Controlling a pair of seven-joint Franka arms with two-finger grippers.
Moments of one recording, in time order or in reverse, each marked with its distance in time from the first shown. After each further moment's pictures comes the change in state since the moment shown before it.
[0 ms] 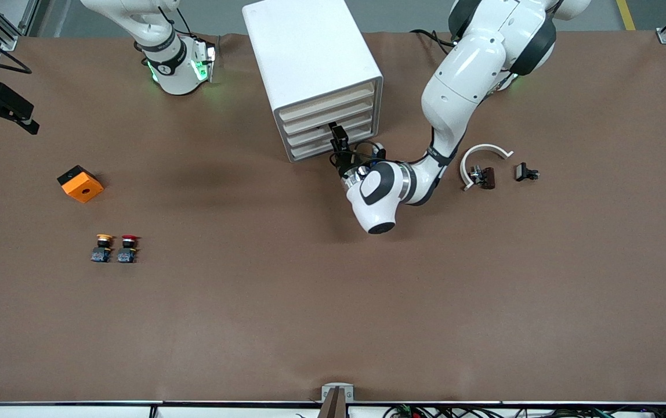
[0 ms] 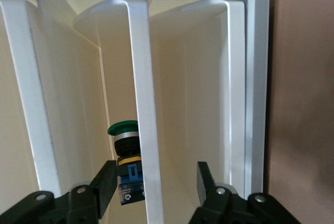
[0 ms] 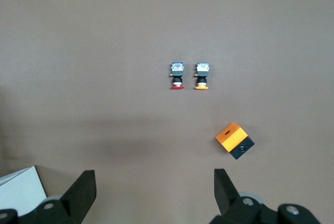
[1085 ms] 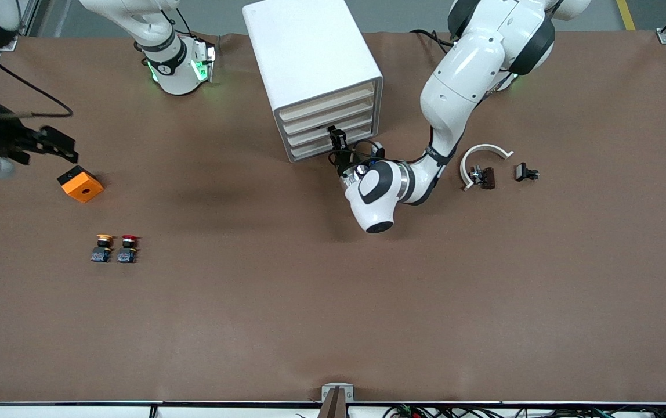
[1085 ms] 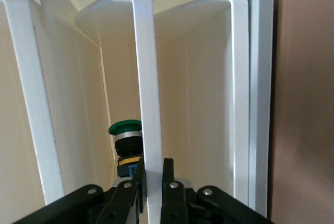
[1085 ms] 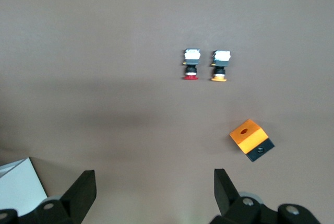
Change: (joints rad) left arm 0.002 0.000 0.002 0.006 -0.002 -0.005 -0.003; right arm 0.061 0.192 0.003 0.020 0.000 0.013 0.013
